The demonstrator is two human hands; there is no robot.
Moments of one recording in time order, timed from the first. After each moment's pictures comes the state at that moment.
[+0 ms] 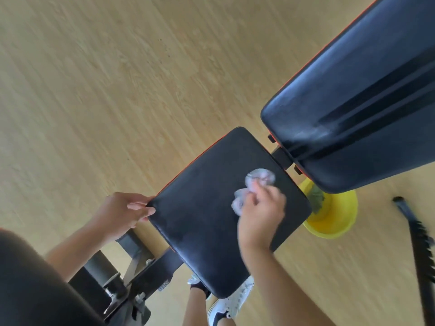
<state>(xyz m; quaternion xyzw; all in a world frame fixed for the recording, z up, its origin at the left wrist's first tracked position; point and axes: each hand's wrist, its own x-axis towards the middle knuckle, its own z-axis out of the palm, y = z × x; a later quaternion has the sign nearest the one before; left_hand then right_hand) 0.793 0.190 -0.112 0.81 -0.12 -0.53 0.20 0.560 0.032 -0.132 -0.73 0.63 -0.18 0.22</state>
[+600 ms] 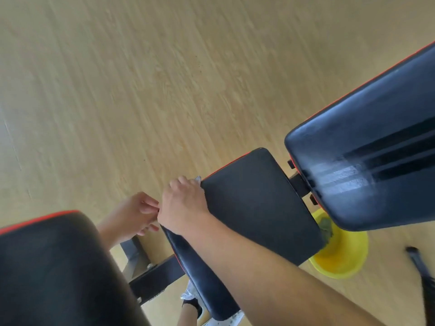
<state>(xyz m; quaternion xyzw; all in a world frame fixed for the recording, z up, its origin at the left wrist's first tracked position) 0.786 0.199 -0.125 0.81 -0.06 -0.54 0.23 0.710 0.075 -0.102 -0.94 0.13 0.24 0.22</state>
